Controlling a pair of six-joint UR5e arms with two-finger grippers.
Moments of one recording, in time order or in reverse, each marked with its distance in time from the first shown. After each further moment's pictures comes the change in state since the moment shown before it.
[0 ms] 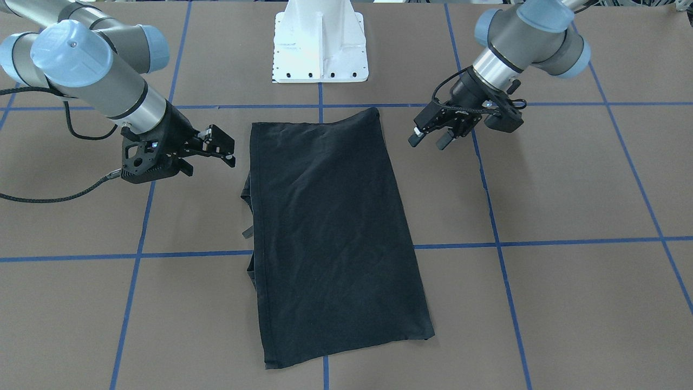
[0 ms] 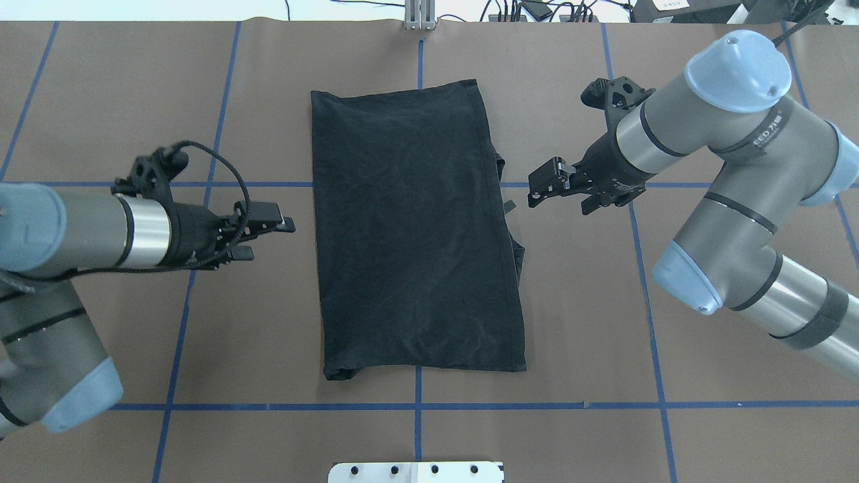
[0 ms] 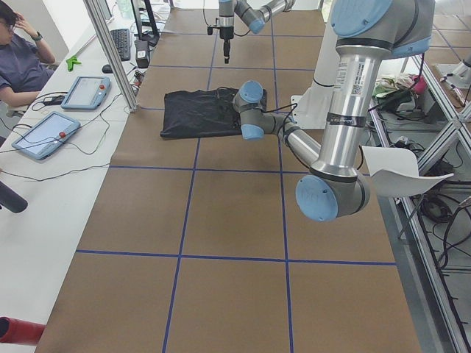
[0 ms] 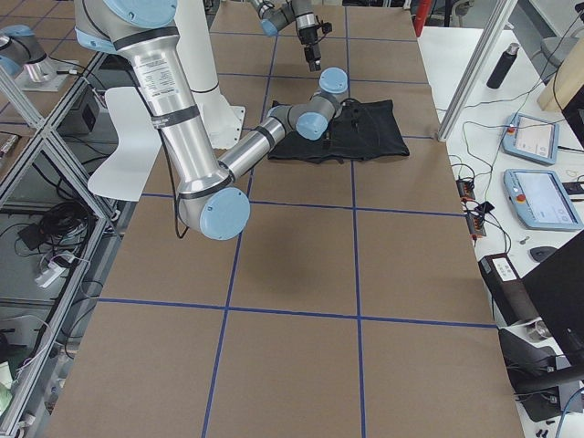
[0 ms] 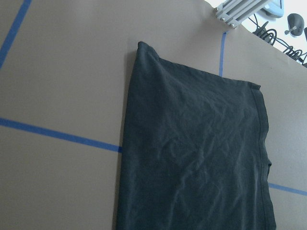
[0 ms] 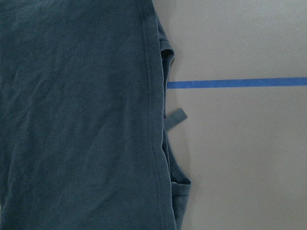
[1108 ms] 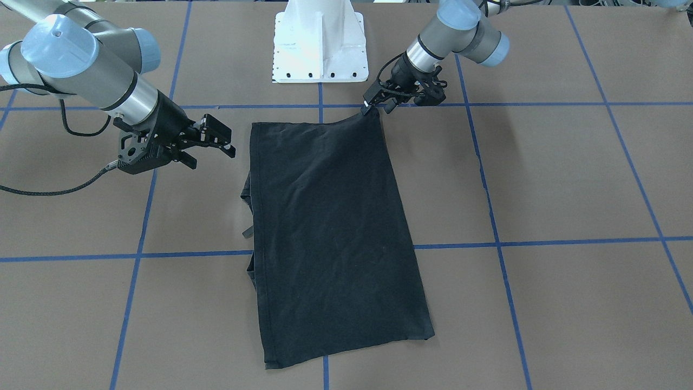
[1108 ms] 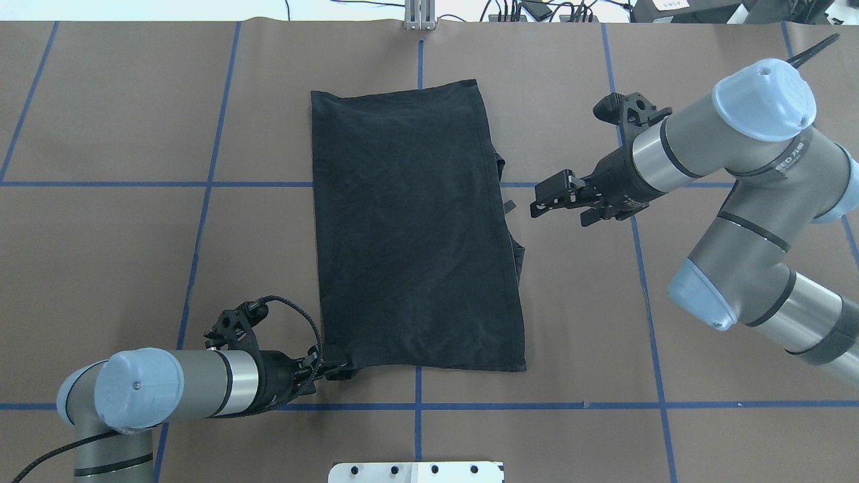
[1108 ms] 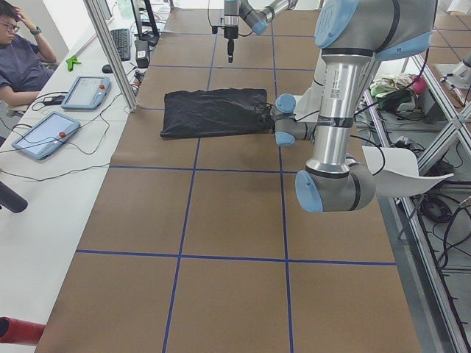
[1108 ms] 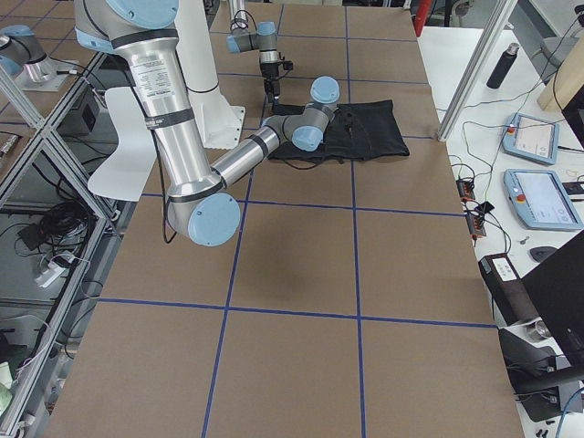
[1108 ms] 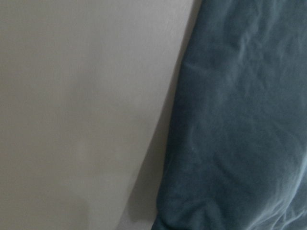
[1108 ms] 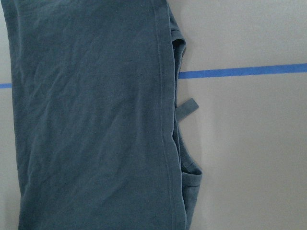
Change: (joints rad) left arm 0.342 -0.024 0.065 -0.015 0.191 -0.192; right arm -0.009 -0.045 0.001 0.124 0.013 0.052
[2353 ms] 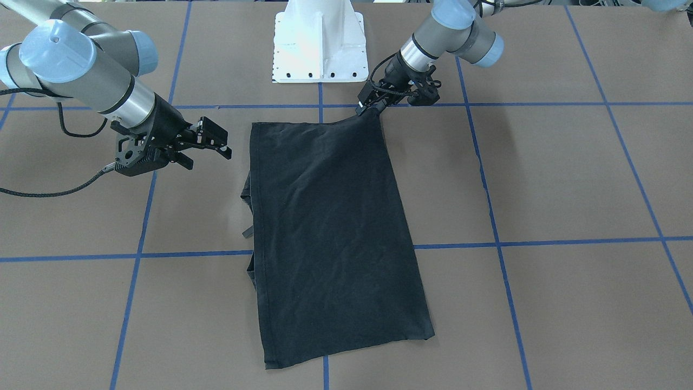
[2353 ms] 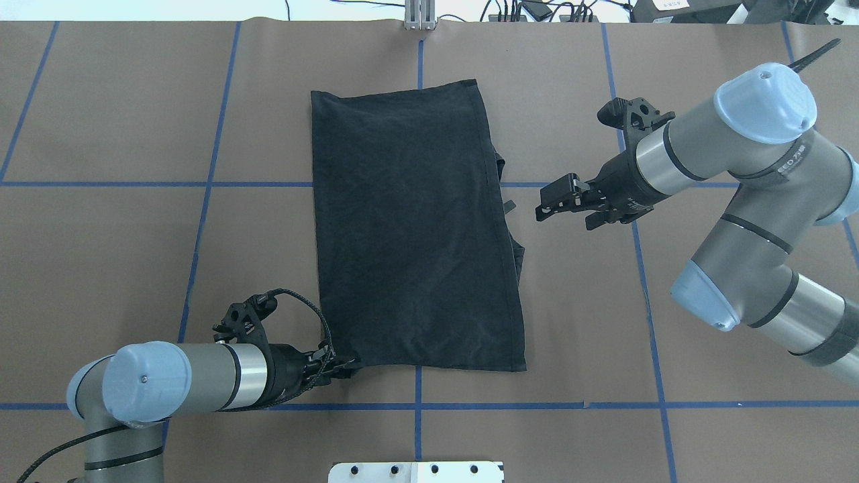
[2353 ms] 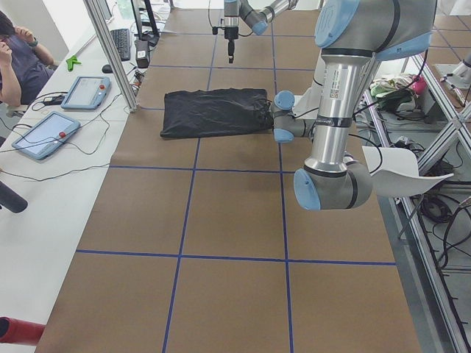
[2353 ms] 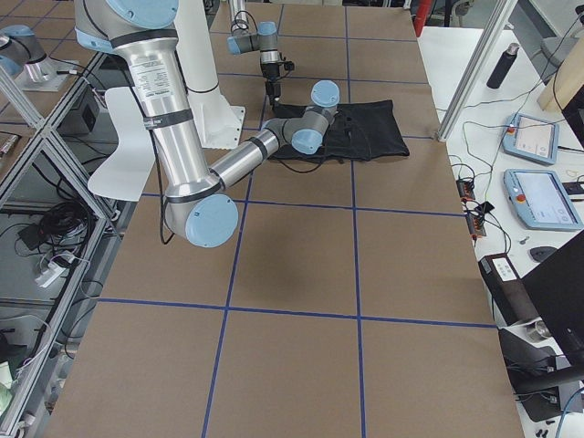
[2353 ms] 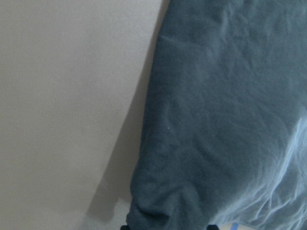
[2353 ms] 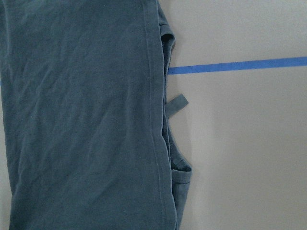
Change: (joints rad) left arm -0.018 -0.023 -0.002 0.004 -0.002 0.010; right arm 0.001 -0.013 -0.008 0.000 0.005 -0.005
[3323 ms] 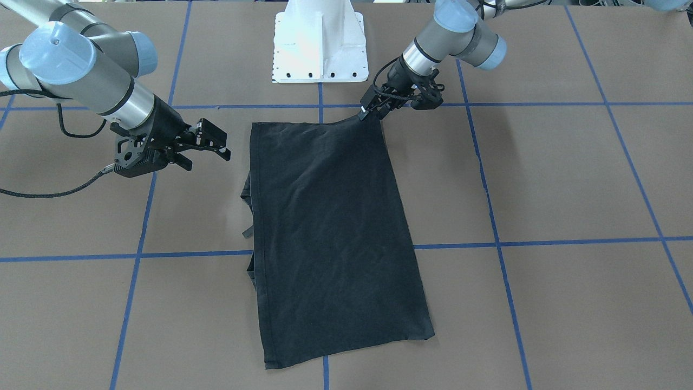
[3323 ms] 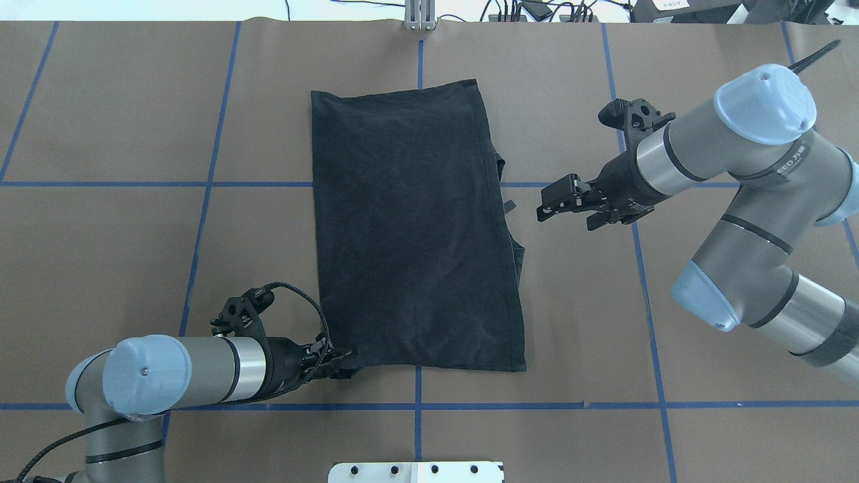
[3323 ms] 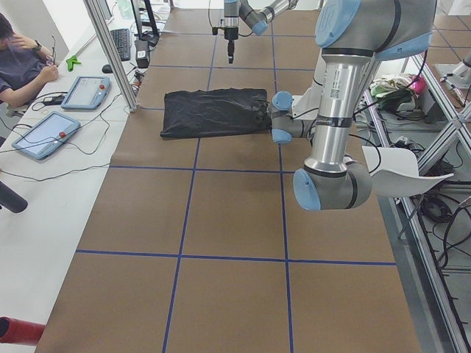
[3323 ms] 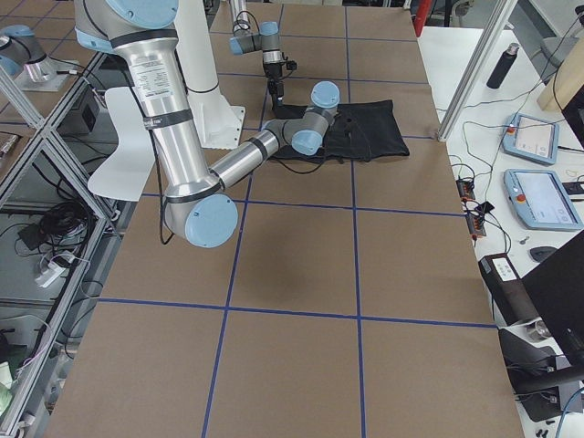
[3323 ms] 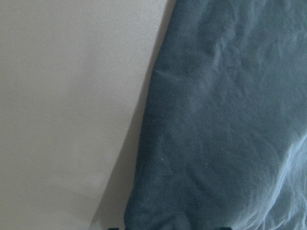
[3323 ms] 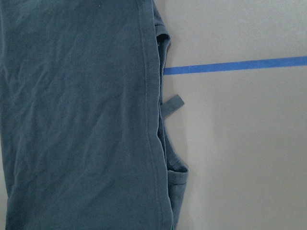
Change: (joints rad) left arm -0.011 -0.003 0.011 0.002 -0.002 -0.009; right arm 0.000 -0.003 -0.003 0.000 -0.002 0.001
